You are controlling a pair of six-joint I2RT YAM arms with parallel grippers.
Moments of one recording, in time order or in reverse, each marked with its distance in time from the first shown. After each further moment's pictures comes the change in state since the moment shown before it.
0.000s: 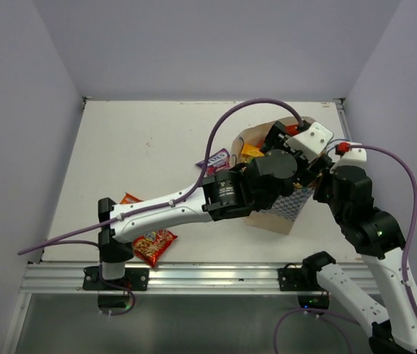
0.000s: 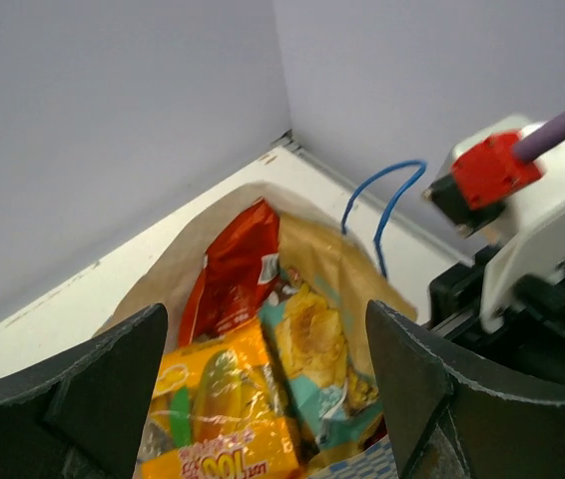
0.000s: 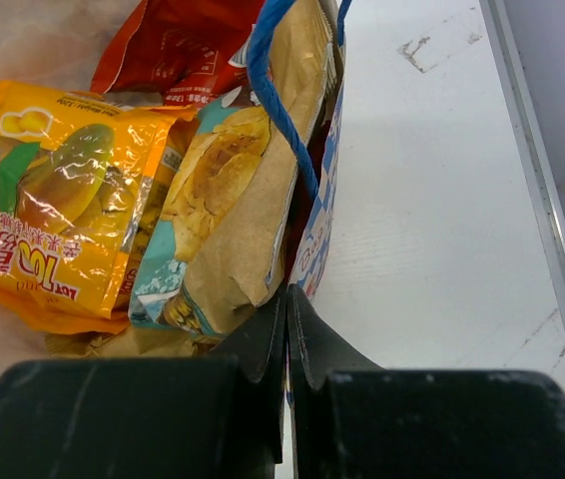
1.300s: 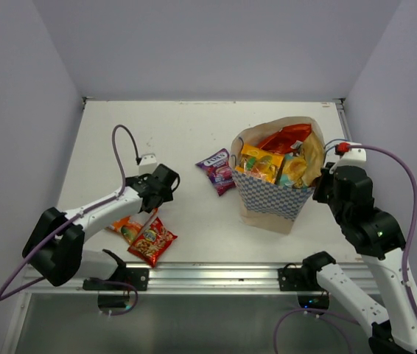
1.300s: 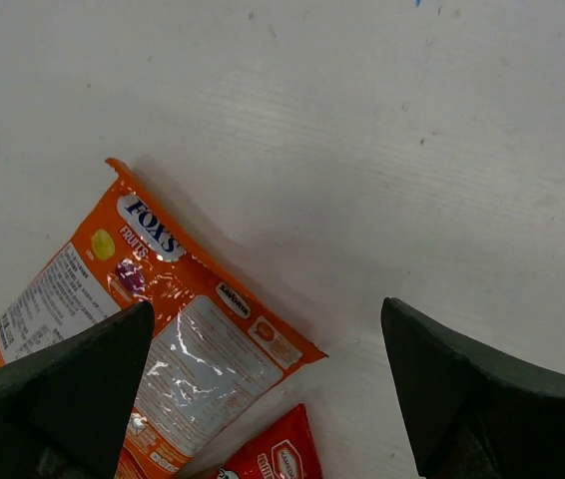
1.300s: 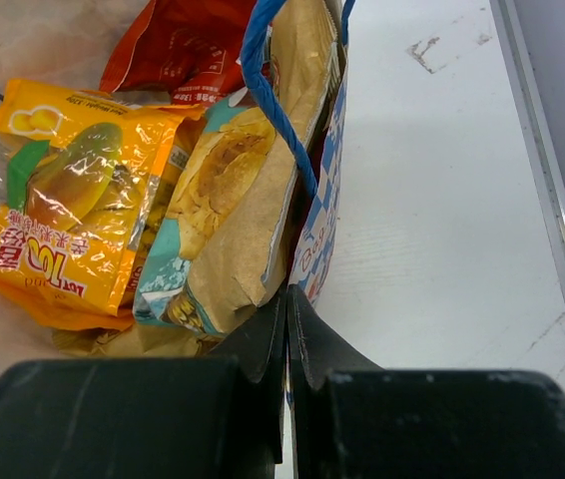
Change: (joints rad) left arm 0.760 -0.555 -1.378 -0.248 0.027 -0.798; right arm 0.000 -0.002 0.000 0.001 -0.016 0.000
